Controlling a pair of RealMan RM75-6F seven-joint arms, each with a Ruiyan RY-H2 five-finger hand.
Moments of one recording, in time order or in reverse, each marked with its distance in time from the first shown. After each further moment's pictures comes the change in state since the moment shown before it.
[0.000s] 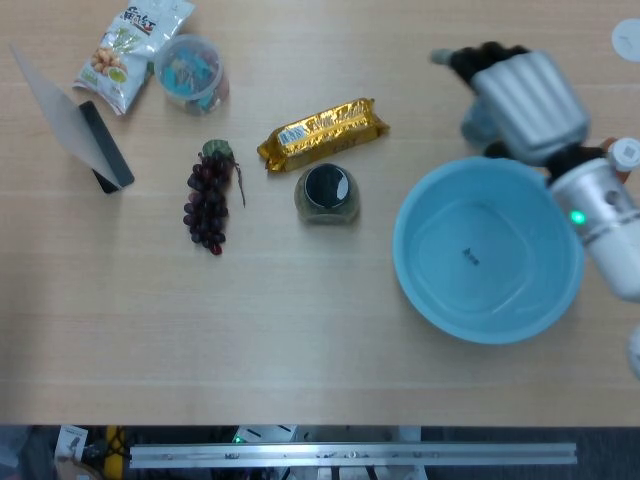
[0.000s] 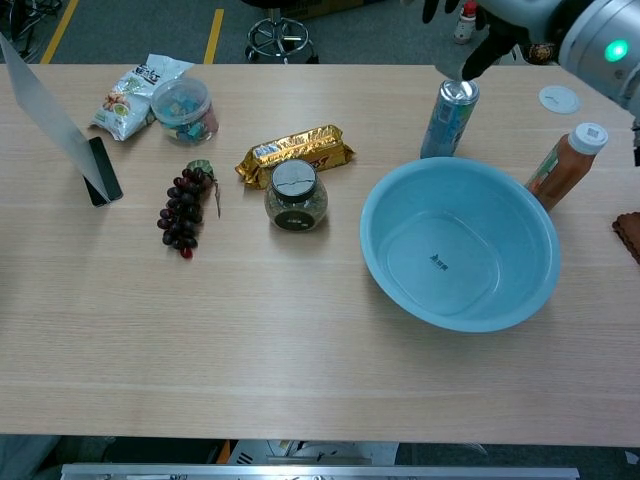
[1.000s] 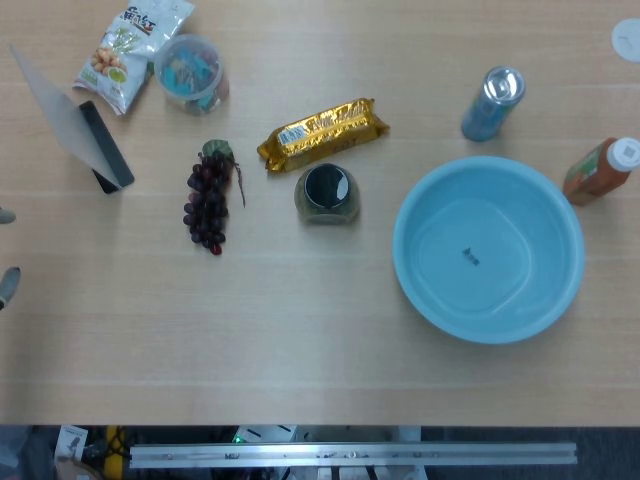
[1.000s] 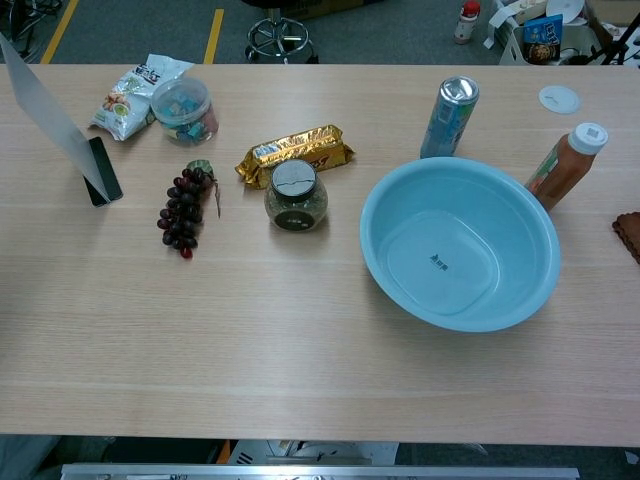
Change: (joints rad) left arm 0.004 -0.029 0.008 -0.035 0.088 0.105 0.040; right arm -0.837 0.148 -0.208 0.142 -0.531 0.522 0.355
